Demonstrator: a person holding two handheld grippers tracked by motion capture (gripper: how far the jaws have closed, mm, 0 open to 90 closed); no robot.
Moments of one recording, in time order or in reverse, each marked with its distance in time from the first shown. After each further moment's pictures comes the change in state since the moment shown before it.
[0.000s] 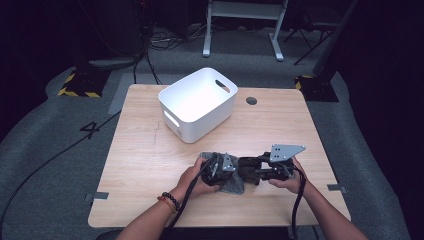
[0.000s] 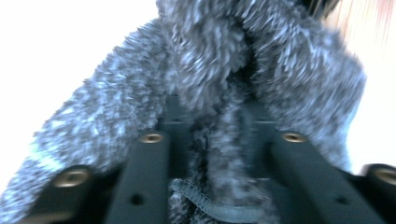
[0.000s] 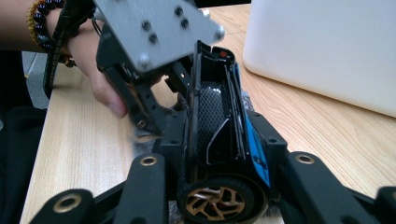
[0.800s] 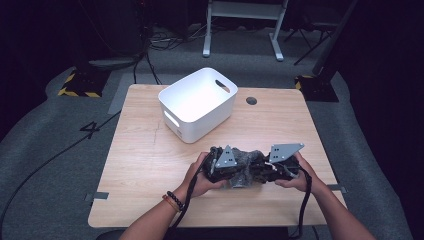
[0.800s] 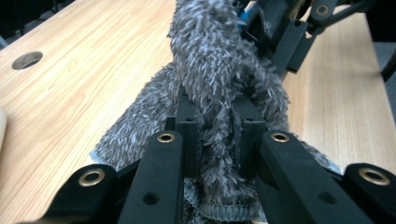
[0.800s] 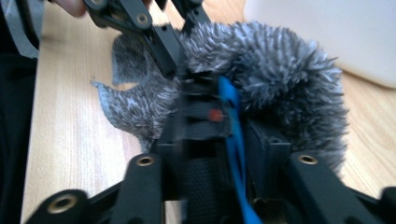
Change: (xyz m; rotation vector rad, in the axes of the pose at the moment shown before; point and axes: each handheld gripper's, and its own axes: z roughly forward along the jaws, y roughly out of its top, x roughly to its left) left arm -0.005 0.026 -0.038 -0.300 -0.047 0.006; right arm 0.002 0.014 -0.014 0.197 -0.017 -0.057
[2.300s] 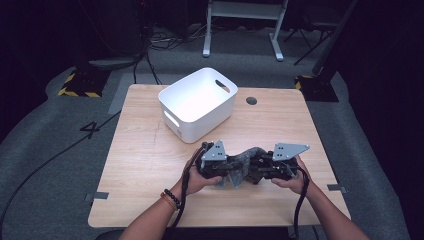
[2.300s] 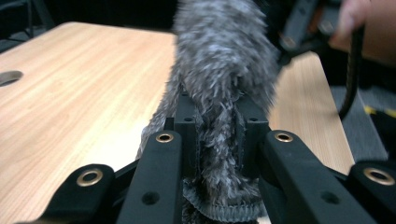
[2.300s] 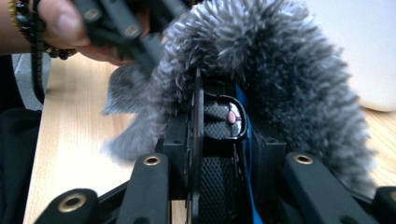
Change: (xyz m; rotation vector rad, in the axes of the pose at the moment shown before) left arm 0.011 -0.008 -0.009 -0.117 -0.116 -0.037; right arm 0.001 -0.006 0.005 -0.170 -0.026 0.075
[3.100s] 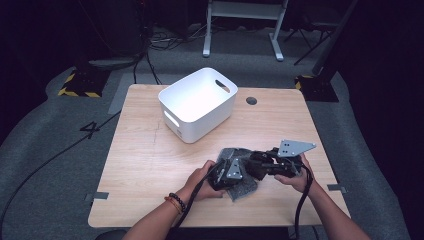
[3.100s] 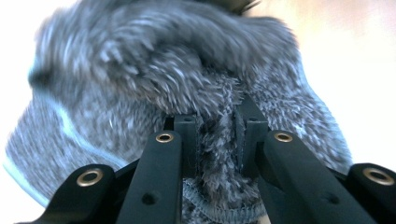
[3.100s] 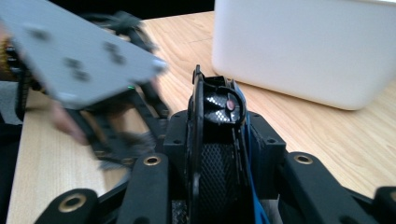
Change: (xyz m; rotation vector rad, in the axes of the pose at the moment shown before) left arm -0.022 -0.023 0.045 0.324 0.016 0.152; right arm -0.007 0.001 -0.011 -0.036 -0.063 0.028
